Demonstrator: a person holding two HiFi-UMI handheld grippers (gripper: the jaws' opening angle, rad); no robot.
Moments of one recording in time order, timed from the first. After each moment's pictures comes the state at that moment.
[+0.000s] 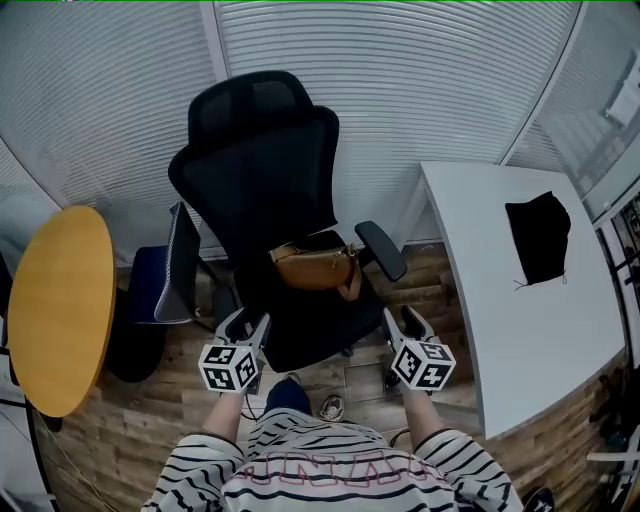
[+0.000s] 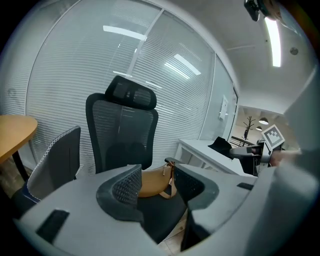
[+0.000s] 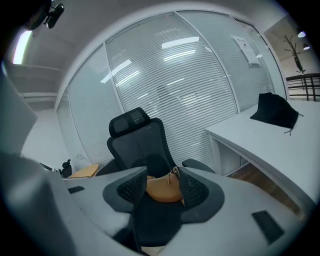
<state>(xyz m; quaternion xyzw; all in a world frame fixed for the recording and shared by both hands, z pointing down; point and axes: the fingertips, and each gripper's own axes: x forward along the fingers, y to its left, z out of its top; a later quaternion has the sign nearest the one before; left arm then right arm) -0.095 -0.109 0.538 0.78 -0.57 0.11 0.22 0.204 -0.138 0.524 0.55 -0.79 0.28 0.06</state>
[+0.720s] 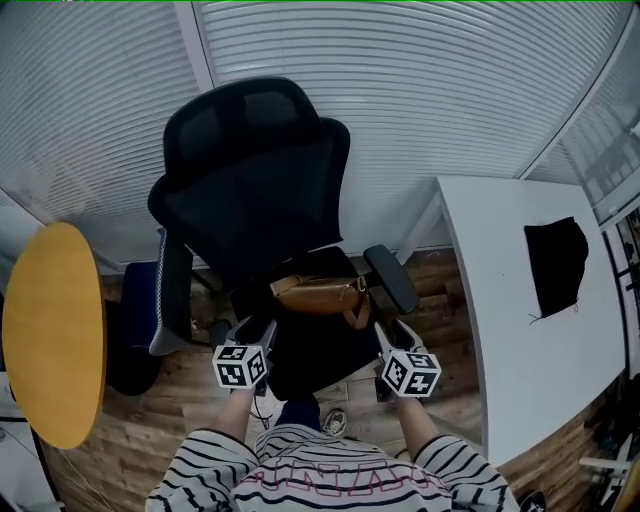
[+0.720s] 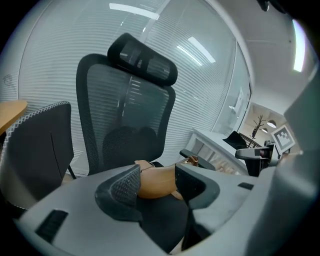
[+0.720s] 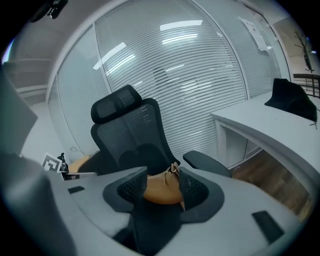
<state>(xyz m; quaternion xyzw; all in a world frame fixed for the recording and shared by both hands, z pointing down) -0.127 -0.241 0.628 0.76 -0.56 0.15 0.30 0.156 -0.251 0.599 0.54 -0.77 0.31 0.12</state>
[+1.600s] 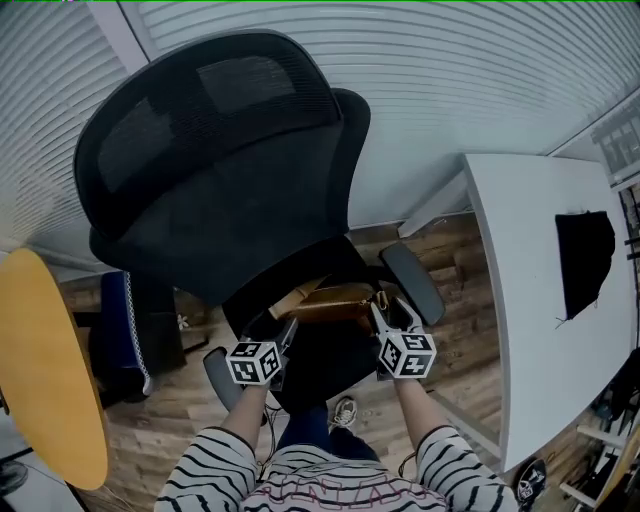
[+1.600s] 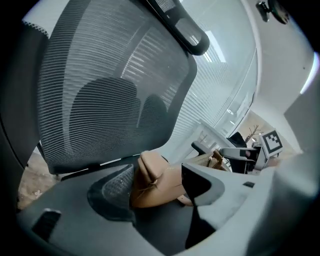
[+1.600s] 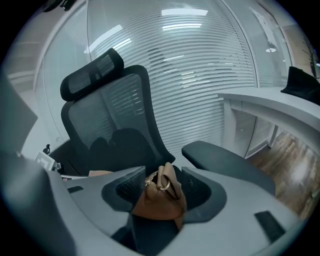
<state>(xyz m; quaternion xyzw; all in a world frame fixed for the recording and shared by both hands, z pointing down) -0.121 -0.347 0.758 0.77 -0.49 0.14 0.39 0.111 -0.375 0.719 0.55 -0.75 0.32 0.17</state>
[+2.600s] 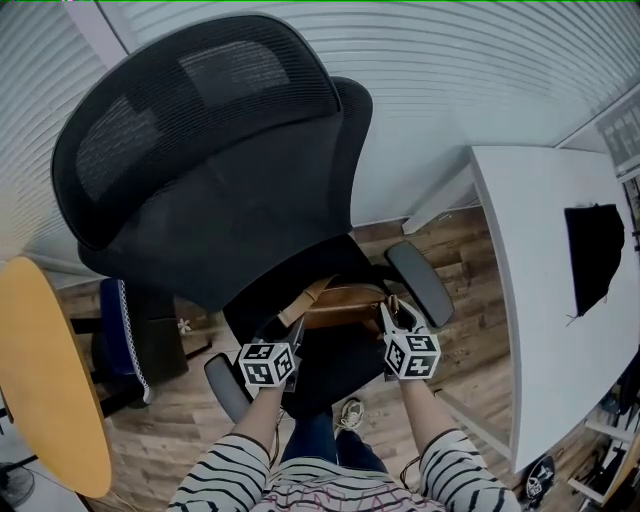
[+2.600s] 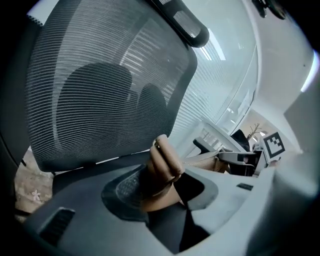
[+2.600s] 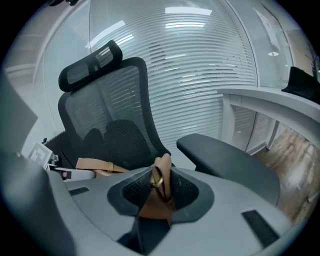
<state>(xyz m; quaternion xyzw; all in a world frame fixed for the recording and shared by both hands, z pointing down) -0.104 -0.359 0.783 0.77 -0.49 0.14 0.39 0.118 -0.378 0.753 0.56 -0.74 0.31 0.20</state>
